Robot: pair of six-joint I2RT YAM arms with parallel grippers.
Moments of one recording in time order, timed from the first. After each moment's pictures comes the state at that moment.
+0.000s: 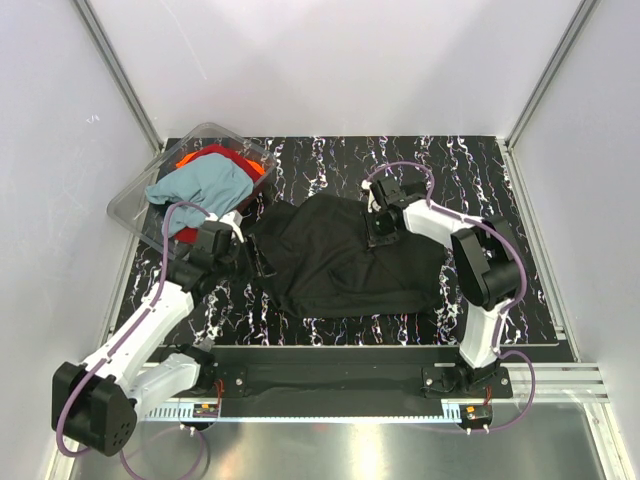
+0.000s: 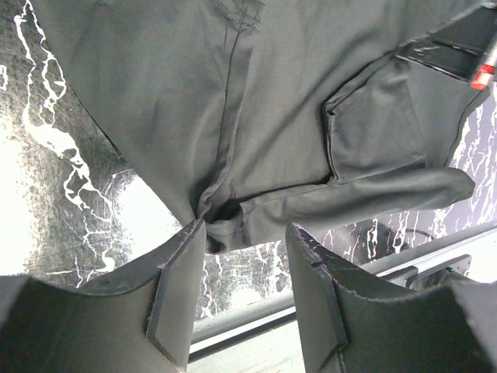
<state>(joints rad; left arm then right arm) -0.36 0.97 0.69 -0.53 0.20 -0.65 0.45 1.92 1.26 -0.44 -0.14 0.22</state>
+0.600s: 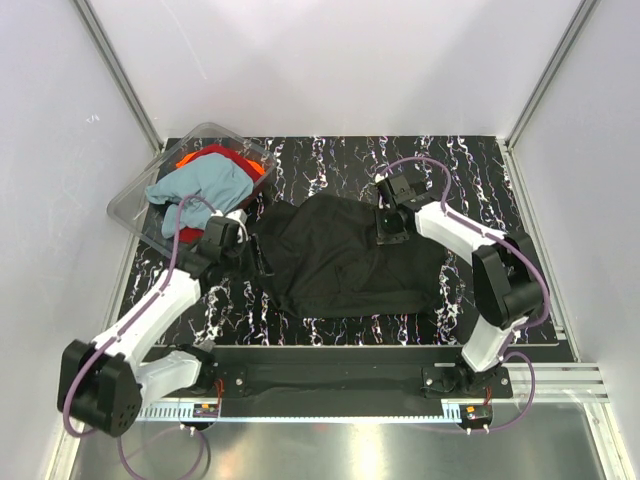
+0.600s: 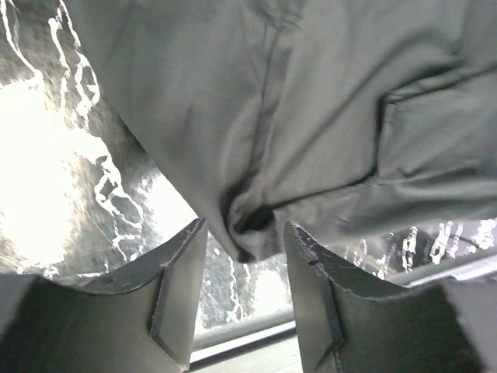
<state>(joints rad) -0.36 1.06 0.72 -0.54 0.14 -0.60 0.45 1.75 1.22 -0.53 -0.01 0.30</state>
